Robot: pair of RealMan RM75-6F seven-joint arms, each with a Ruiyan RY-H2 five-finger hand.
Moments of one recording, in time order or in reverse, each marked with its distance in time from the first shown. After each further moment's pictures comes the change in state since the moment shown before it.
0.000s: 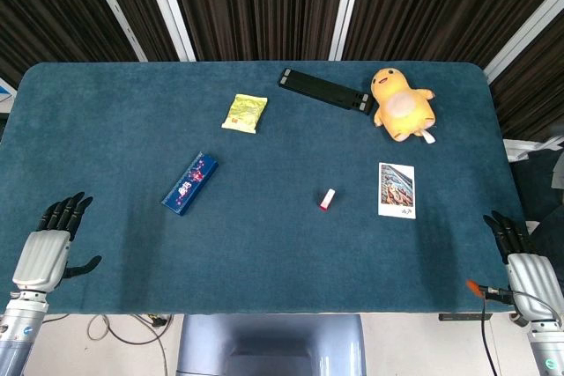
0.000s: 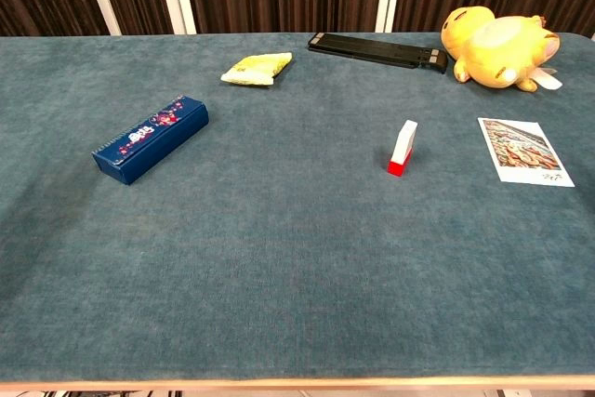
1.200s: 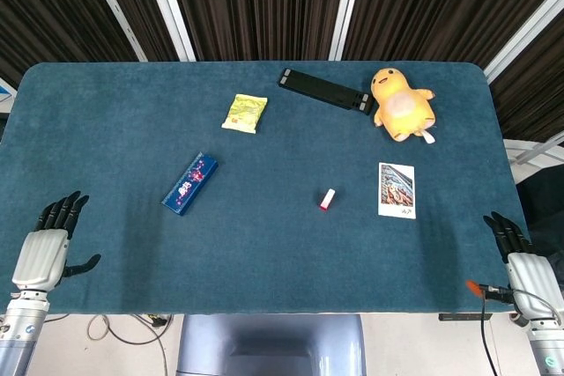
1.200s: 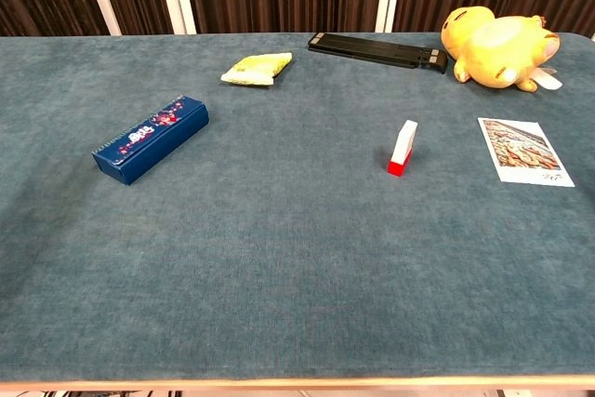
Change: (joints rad) left arm 0.003 -0.011 -0.026 -0.046 -0.059 0.006 0.053; right arm 0.009 0.004 0.001 -0.008 0.031 -0.038 0.027
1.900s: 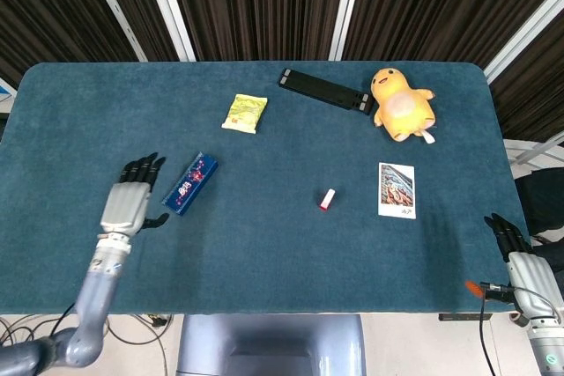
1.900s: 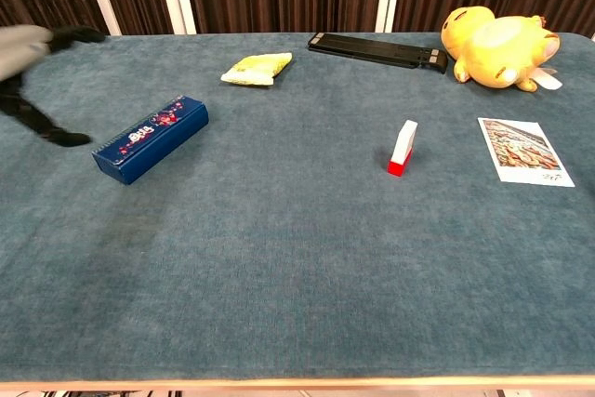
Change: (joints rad) left arm -0.326 -0.298 -0.223 0.074 -0.336 -0.217 0.357; right arm 0.008 0.027 0.002 -0.038 0.043 -0.048 0.033
